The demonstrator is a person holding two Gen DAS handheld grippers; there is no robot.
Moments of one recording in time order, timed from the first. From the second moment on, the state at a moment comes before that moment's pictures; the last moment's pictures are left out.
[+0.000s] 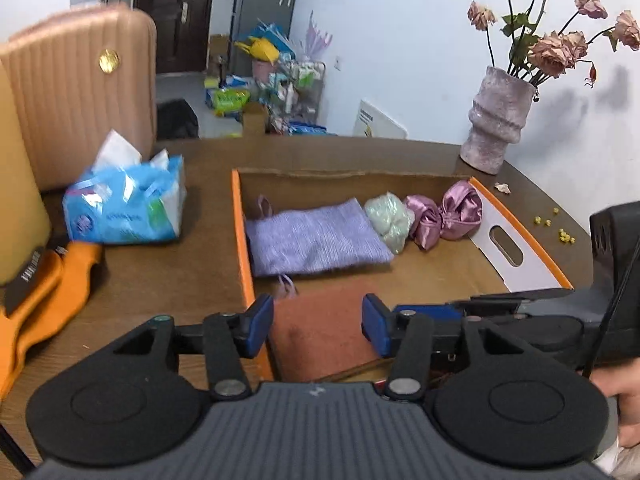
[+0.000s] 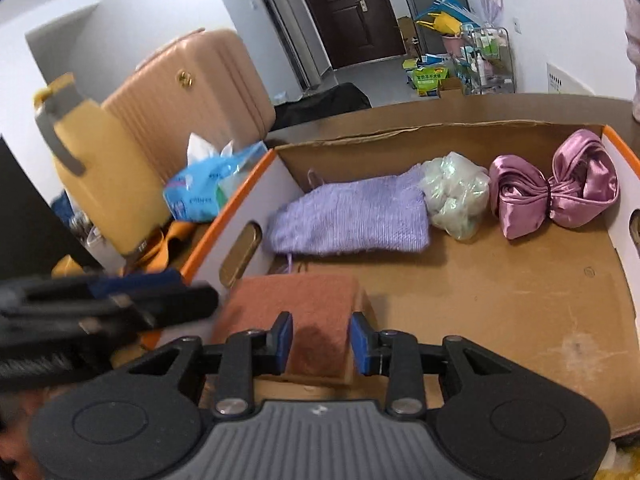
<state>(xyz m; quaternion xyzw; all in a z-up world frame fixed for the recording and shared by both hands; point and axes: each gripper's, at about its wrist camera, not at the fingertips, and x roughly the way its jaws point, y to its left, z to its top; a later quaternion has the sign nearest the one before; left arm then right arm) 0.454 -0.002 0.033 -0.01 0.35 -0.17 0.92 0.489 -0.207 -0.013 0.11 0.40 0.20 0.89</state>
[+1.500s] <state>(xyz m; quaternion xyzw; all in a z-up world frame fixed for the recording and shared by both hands) 0.093 0.041 0.024 0.00 0.13 -0.08 0.99 0.068 -0.306 0.038 0.02 0.08 0.07 0.99</state>
